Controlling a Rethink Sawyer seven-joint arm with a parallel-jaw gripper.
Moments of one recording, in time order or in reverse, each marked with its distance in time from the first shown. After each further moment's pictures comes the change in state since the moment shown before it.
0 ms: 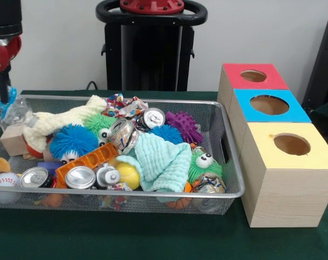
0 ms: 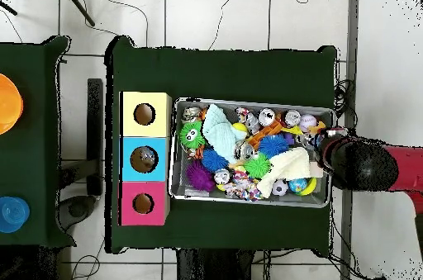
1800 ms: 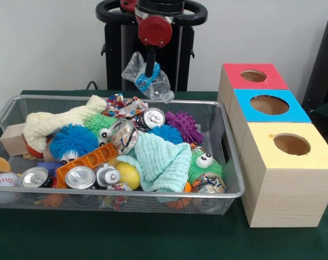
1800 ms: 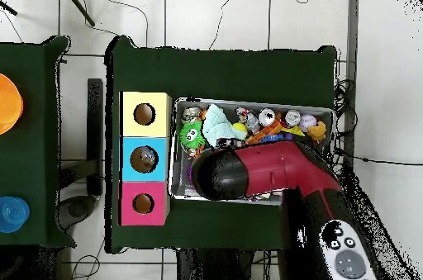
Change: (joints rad) arm 0.598 -0.200 -0.364 0.170 0.229 -0.071 0.393
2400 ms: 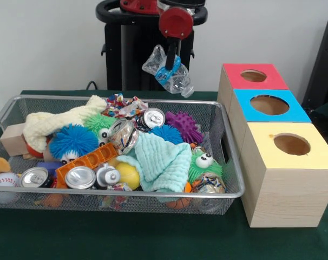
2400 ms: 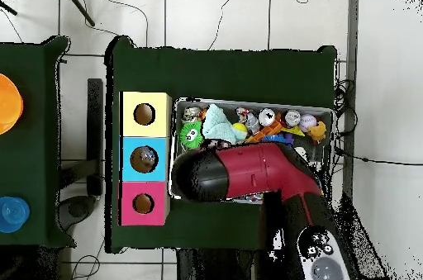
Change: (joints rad) arm 0.094 -0.029 -0.067 -0.002 0.090 0.004 0.053
